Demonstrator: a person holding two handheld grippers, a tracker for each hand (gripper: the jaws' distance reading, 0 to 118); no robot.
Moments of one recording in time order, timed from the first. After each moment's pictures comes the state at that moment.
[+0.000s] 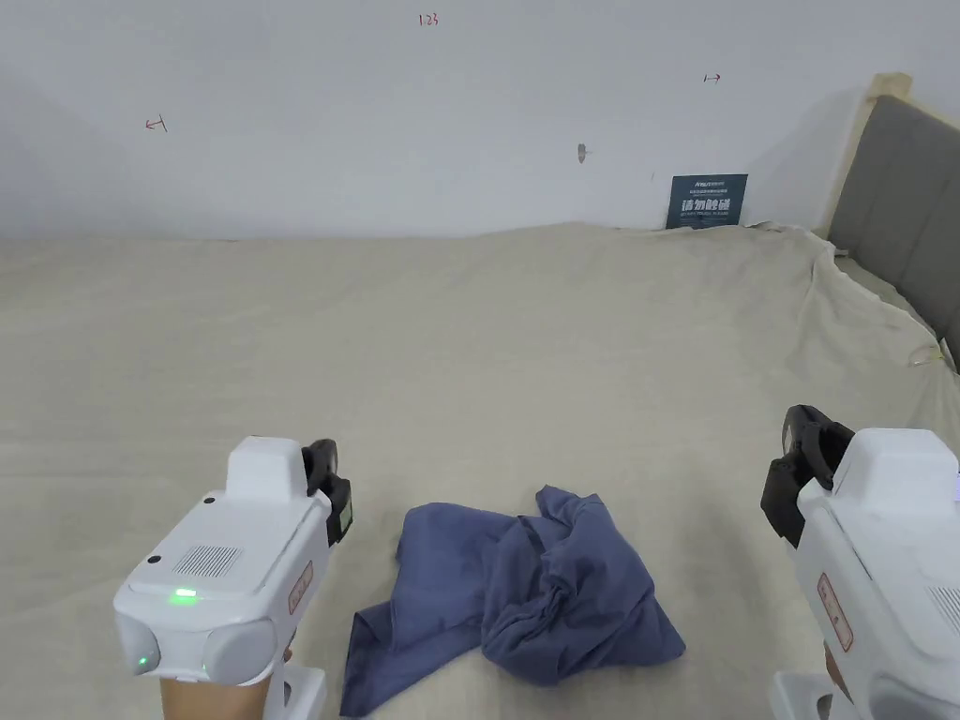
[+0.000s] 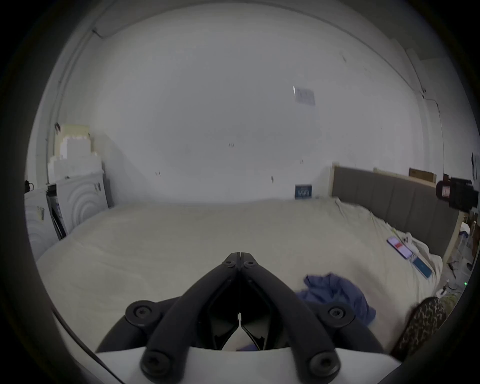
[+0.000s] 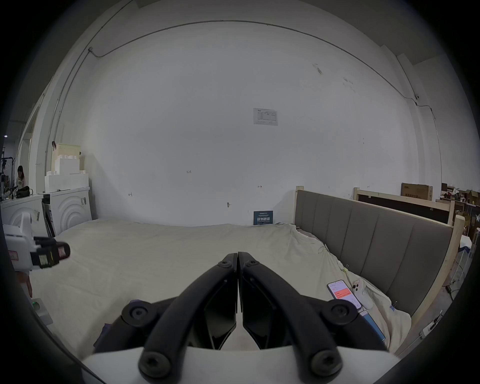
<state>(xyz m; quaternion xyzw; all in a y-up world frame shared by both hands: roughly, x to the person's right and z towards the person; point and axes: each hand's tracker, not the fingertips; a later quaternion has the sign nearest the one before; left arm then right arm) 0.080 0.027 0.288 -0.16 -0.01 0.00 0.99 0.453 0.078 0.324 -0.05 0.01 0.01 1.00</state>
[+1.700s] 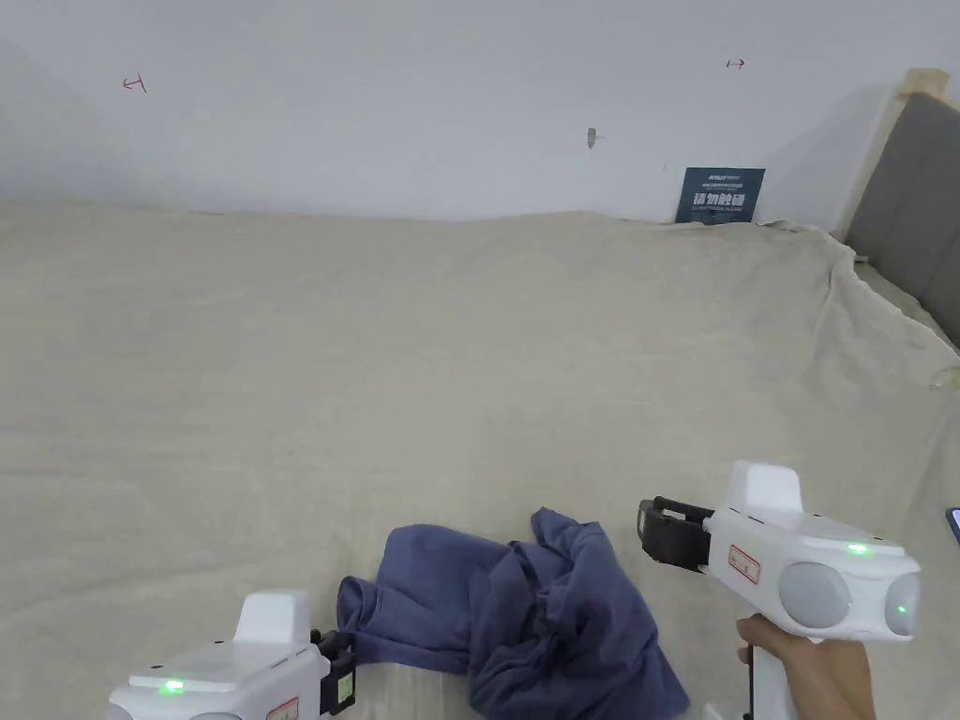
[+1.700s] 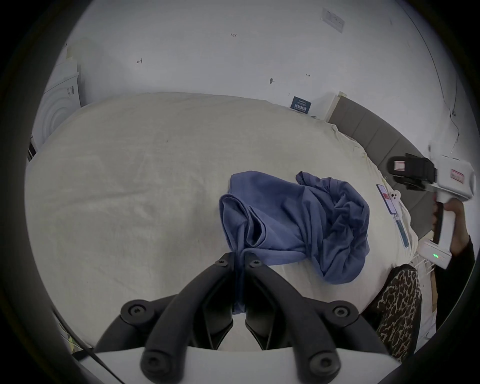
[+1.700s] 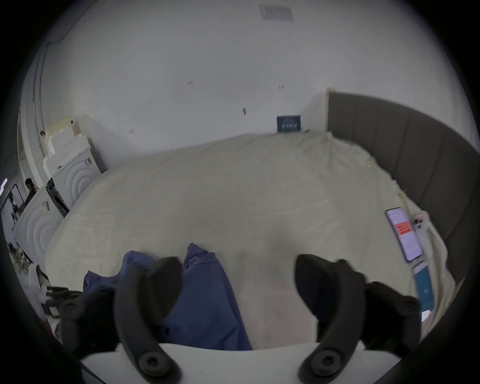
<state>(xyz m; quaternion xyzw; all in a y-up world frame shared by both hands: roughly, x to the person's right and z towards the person) 0.067 -0.069 0.266 -0.41 -0.06 0.09 0.91 0.452 -0.034 0.138 -0.35 0.09 -0.06 0.93</state>
